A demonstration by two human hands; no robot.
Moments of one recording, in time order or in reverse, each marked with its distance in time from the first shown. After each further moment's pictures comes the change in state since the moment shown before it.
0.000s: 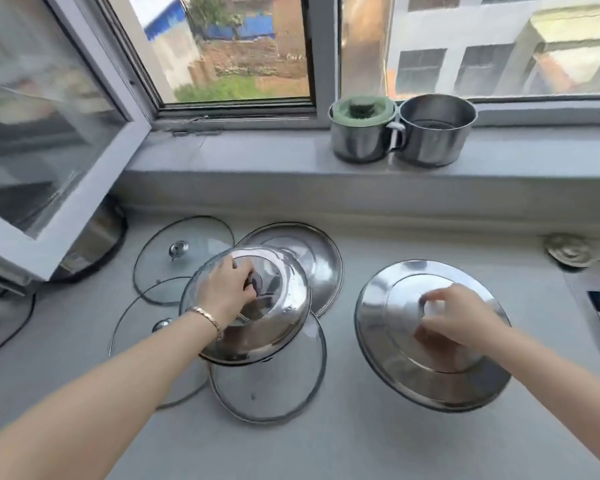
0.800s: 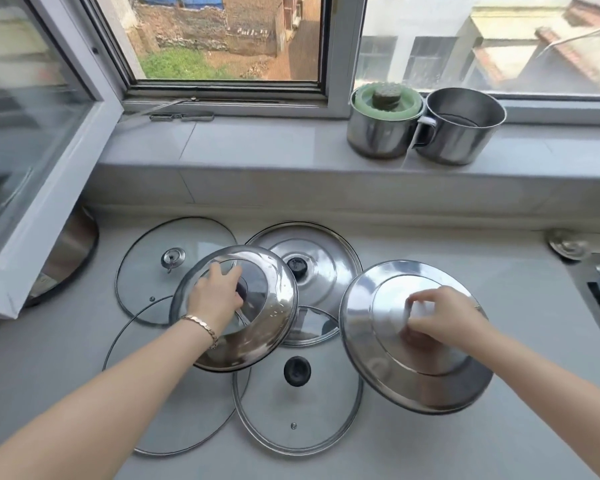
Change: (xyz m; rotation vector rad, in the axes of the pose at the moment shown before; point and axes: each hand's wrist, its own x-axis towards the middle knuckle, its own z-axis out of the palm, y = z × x) left_hand 0.065 -0.094 0.033 0.072 -0.099 0.029; right_hand 0.015 -0.107 0.027 0.019 -0.002 0.137
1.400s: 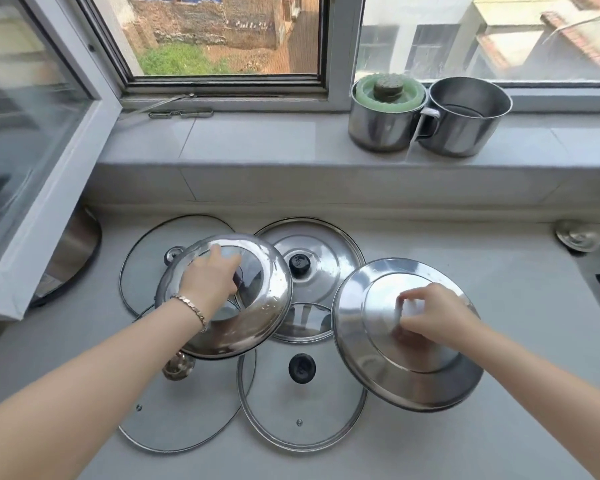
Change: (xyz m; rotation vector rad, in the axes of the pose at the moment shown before) left_hand 0.007 -0.005 -0.035 0.244 0.019 0.110; right_hand 0.005 -0.007 0.014 0.008 -0.038 -0.016
